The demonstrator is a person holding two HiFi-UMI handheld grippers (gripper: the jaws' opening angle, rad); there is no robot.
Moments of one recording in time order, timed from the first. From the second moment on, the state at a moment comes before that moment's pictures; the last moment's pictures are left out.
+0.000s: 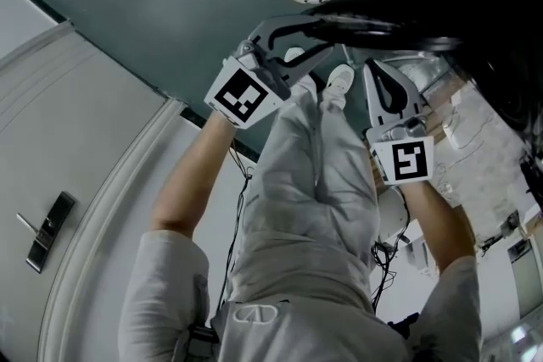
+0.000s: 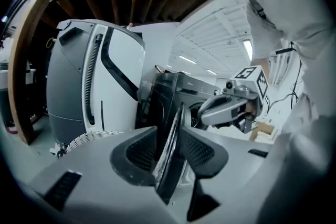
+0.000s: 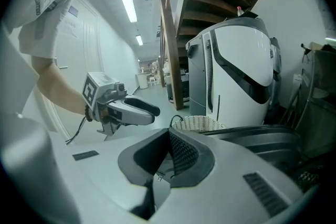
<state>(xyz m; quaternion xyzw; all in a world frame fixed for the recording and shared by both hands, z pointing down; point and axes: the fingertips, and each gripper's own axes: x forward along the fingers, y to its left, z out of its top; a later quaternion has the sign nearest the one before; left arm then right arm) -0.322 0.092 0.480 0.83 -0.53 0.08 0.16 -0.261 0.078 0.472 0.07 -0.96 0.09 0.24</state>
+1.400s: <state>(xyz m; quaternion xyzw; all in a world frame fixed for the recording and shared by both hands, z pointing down) -0.281 0.072 0.581 0.91 -0.32 0.24 0.13 -0.246 0.090 0.527 0.11 -0.96 0.11 0.25</state>
